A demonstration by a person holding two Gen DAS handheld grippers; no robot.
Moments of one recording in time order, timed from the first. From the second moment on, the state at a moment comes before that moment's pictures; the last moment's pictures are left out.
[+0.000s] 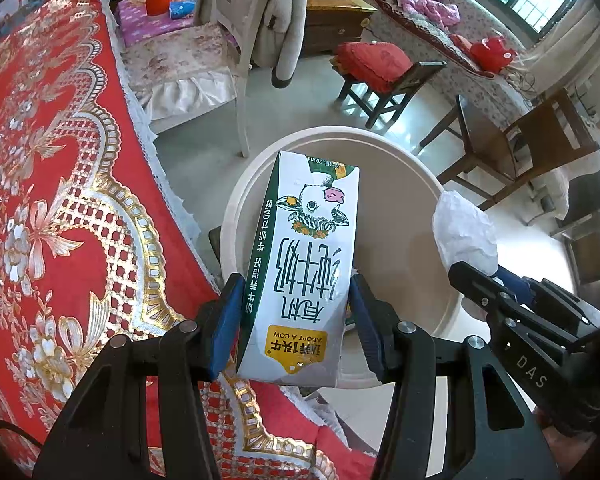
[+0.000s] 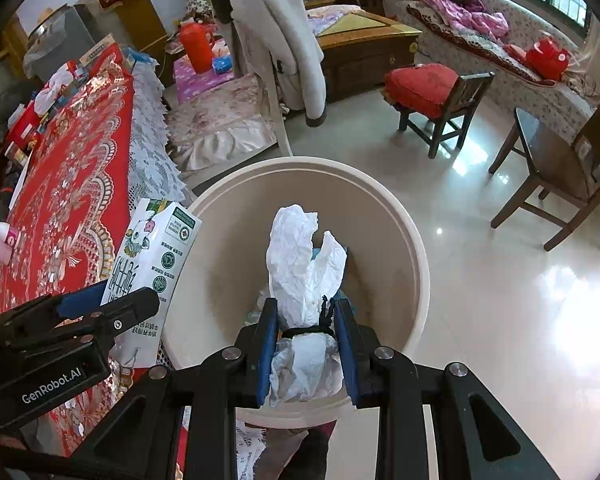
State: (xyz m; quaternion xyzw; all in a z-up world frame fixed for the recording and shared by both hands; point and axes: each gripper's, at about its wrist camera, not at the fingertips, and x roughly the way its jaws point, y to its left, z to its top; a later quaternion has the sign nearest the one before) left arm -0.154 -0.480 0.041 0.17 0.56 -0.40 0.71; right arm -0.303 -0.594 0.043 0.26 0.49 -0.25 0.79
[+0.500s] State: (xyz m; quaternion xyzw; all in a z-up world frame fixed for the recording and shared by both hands) left arm -0.151 -0.481 0.040 0.15 0.56 -0.41 0.71; right arm -0.300 -0.598 0.038 0.26 0.49 -0.24 0.79
